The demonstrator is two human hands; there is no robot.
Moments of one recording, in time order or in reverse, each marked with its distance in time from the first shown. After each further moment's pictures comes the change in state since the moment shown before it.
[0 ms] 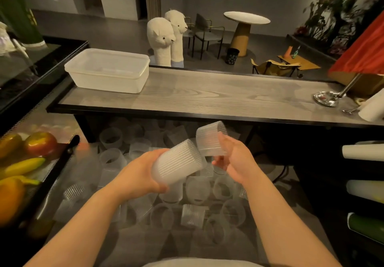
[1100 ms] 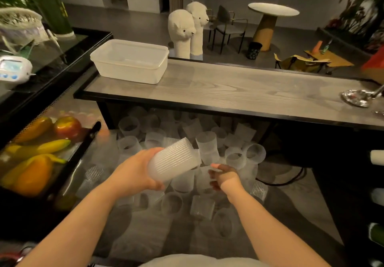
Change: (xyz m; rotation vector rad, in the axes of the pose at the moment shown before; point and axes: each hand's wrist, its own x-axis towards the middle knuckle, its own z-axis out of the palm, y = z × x) left_hand -0.034 -0.023 -0.004 0.126 0.059 -0.179; right_hand 0.055 0.128 -0.021 -0.204 0.261 0.359
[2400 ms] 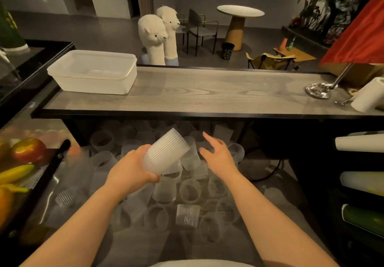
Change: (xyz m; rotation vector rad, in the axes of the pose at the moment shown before) left_hand 0.053 0.036 0.015 0.073 0.088 -0.029; right_hand -0.027 -0.066 -0.031 -0.502 0.025 -0.630
